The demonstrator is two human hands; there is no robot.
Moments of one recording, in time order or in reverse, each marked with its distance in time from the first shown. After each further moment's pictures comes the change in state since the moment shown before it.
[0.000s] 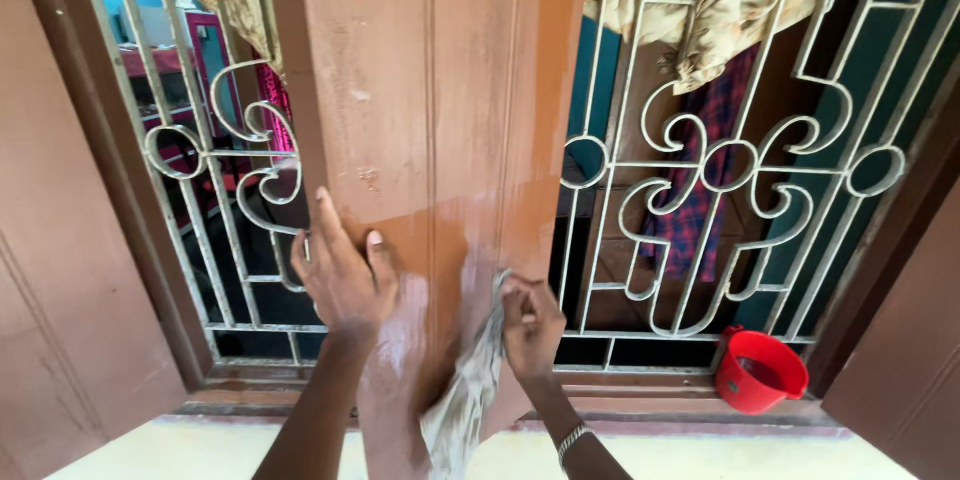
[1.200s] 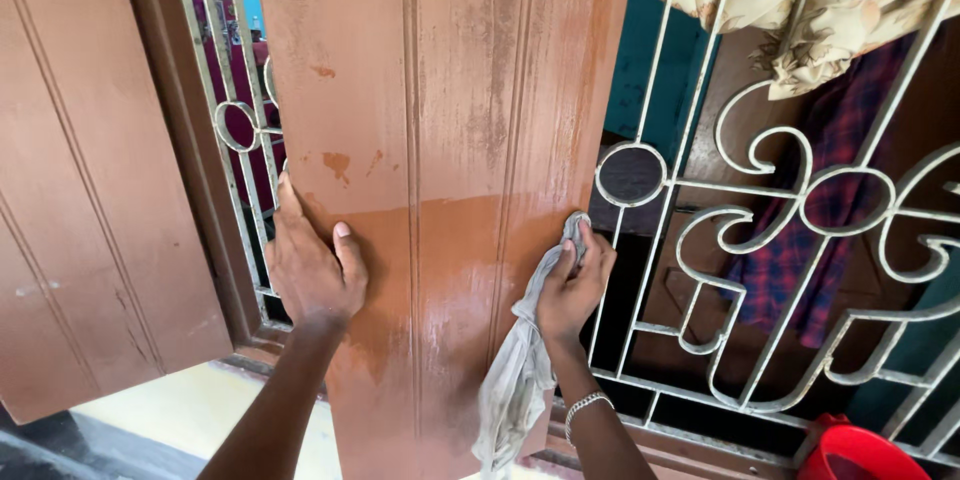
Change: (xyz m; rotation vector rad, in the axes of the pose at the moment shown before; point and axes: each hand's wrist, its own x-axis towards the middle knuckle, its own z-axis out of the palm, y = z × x) left_hand -0.003 0.008 0.010 0.158 0.027 -0.086; right_hand 0.091 0.074 0.006 0.011 0.231 -0.142
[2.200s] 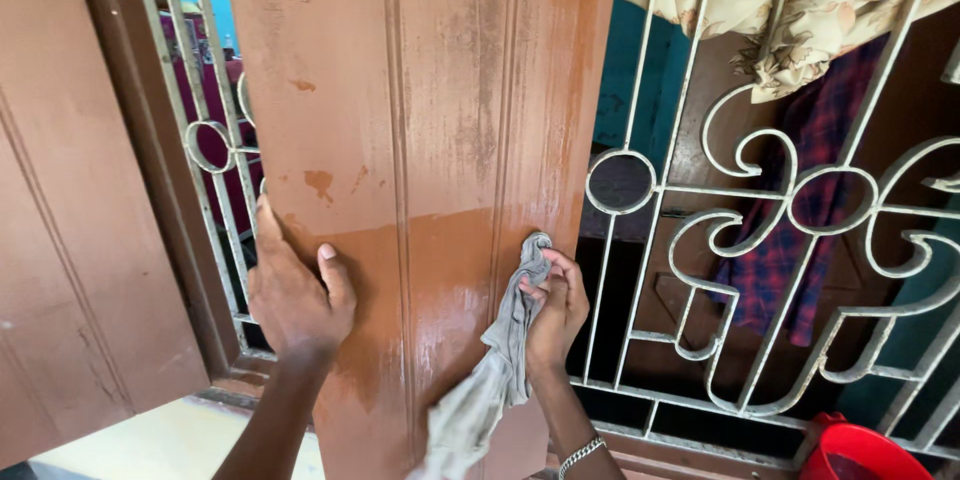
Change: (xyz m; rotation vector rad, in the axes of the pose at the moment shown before) left_hand 0.001 0.005 -0.005 0.022 -0.035 -0.066; right_hand -0.018 0.000 0.013 0.609 -0.072 0.571
